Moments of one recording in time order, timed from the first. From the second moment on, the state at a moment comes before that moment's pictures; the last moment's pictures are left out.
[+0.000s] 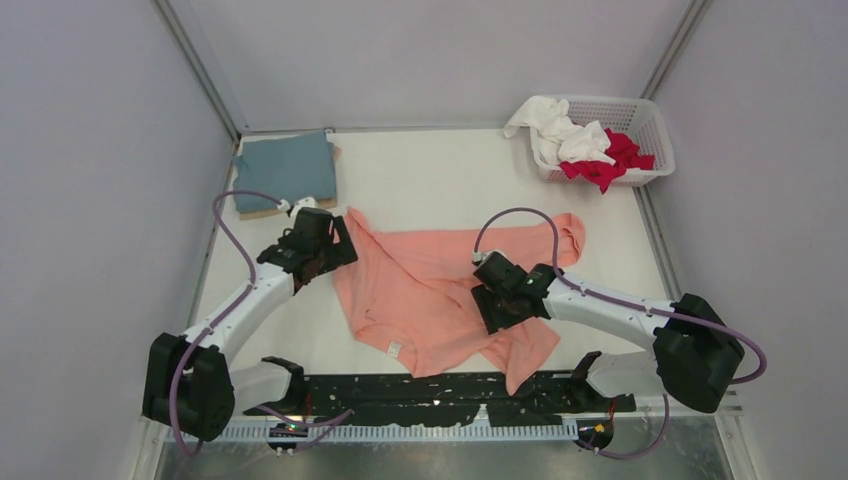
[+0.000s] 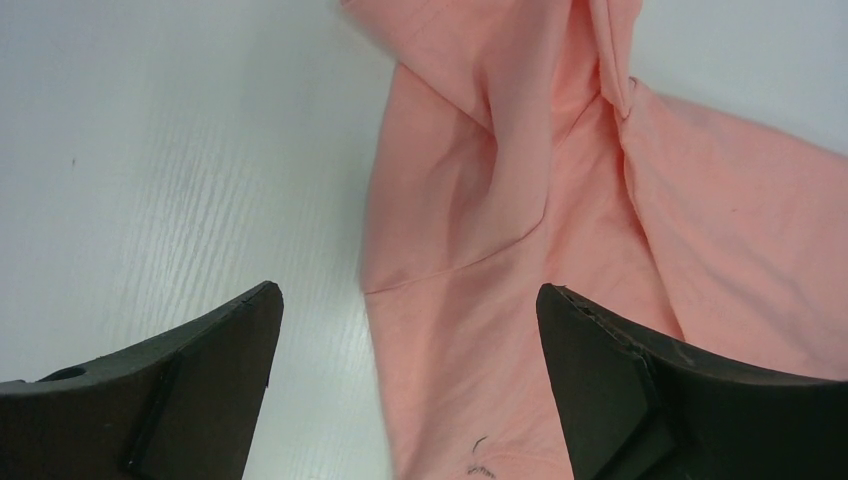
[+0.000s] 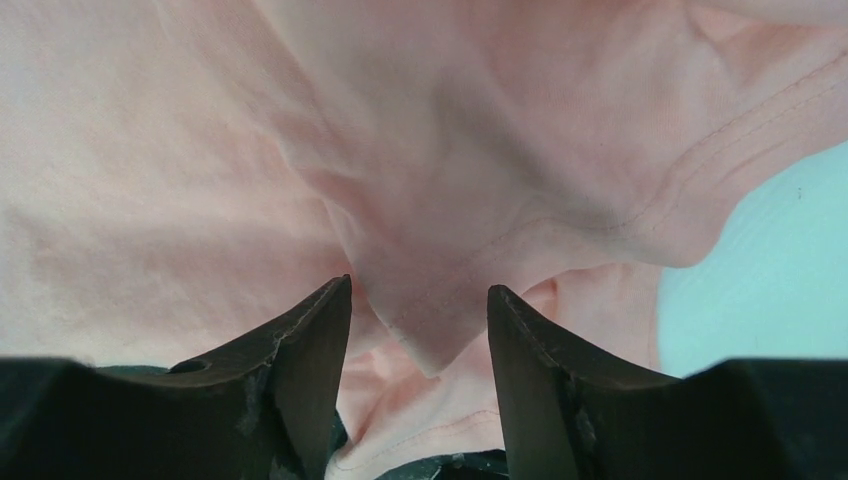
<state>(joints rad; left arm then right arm) -0.32 1.18 0.75 -0.45 -0.26 -0.59 0.84 1.28 0.70 -0.64 0.12 0.42</state>
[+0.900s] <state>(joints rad) -0.25 1.21 0.73 -0.39 -0.25 -0.60 0.74 1.20 0.77 -0.76 0.40 0.53</state>
